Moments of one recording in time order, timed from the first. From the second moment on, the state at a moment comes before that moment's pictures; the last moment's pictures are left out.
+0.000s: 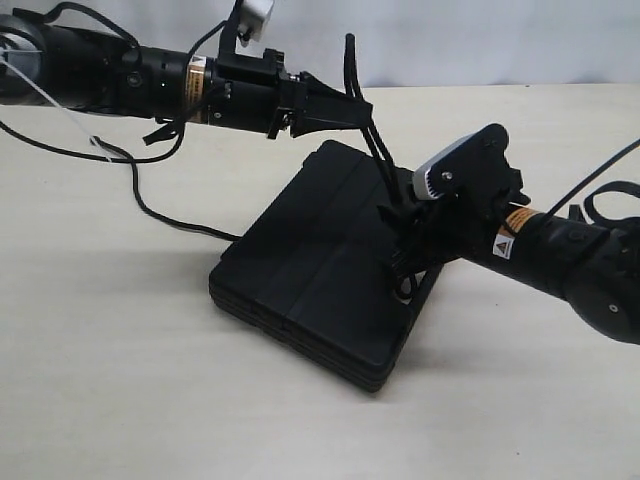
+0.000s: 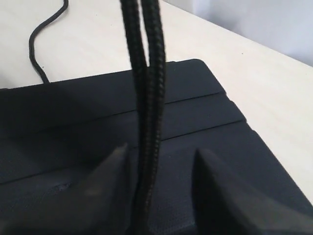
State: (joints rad) left arm -0.33 2.09 -1.38 1.50 -1.14 -1.67; right arm 0.50 1.68 -0.56 -0.29 -0.59 0.05
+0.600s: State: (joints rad) left arm -0.33 2.09 -1.39 1.71 -1.11 -1.60; right arm 0.50 1.68 -0.56 -0.26 -0.60 0.05
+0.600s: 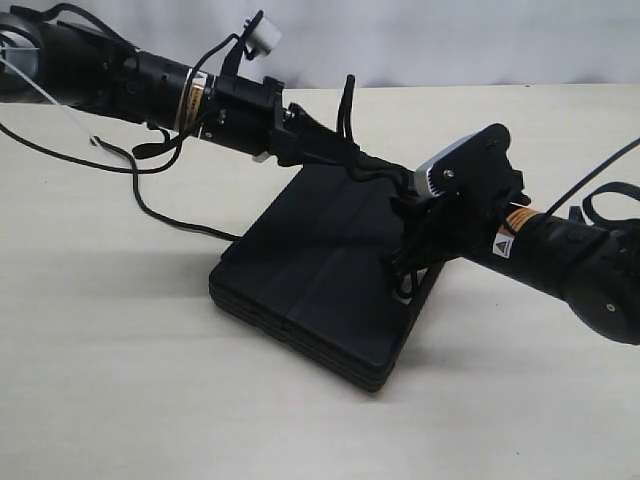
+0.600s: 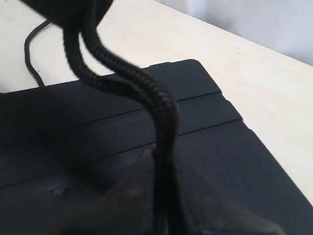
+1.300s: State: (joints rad) left arm -0.35 2.09 -1.39 1.75 -1.02 -1.60; right arm 0.50 1.68 -0.56 -0.25 -0.60 0.05
